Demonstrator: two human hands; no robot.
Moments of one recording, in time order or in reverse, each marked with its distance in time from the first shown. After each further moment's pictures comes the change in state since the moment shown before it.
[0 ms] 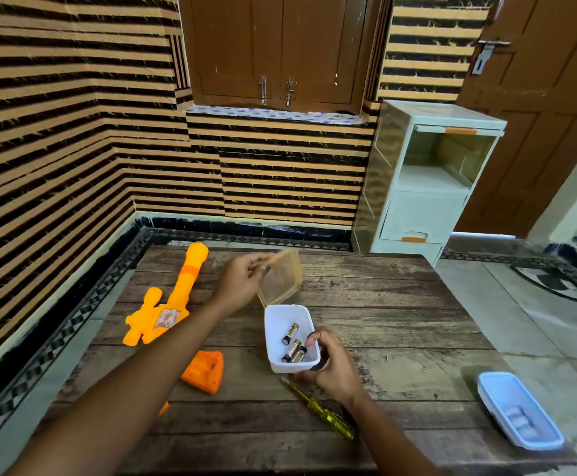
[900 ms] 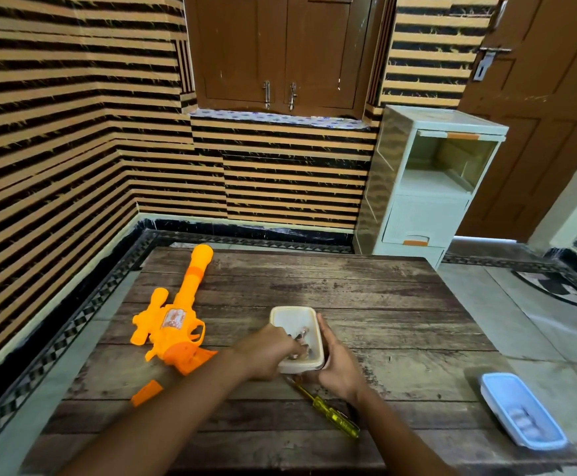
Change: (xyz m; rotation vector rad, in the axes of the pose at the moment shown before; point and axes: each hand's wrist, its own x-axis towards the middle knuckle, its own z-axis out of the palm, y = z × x) left_hand -0.065 0.001 0.029 0.975 -0.731 0.340; right_hand 0.009 0.002 0.002 0.074 -0.175 0.134
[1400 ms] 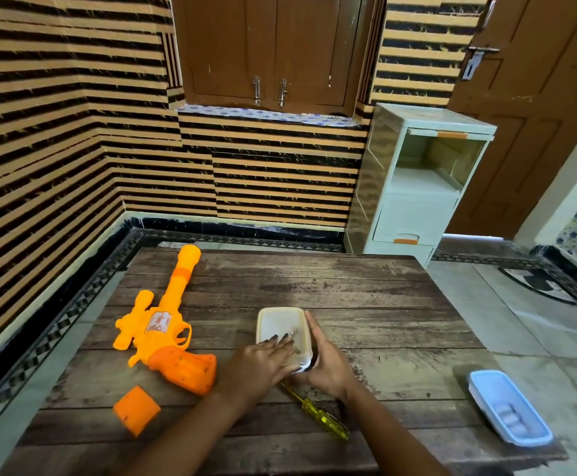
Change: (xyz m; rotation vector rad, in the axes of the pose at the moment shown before) left_hand 0.005 -0.001 0.060 -0.050 0.567 -0.031; right_hand 0.009 -0.004 -0.007 -0.143 -0.014 -0.015
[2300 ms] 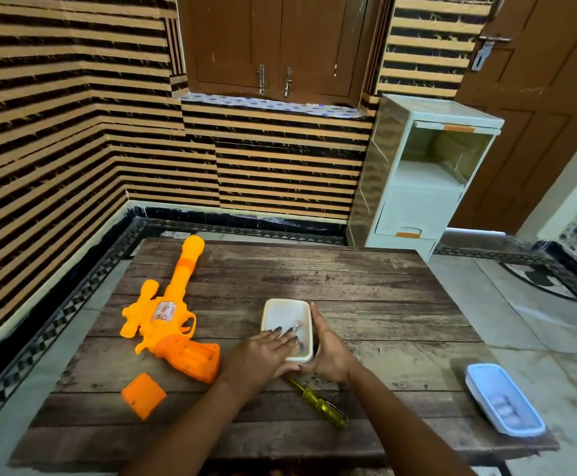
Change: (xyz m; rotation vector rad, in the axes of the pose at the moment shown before) left_hand -0.001 0.001 0.006 -0.021 0.008 0.103; right_hand -0.017 -0.036 -0.015 -0.010 -0.028 -0.184
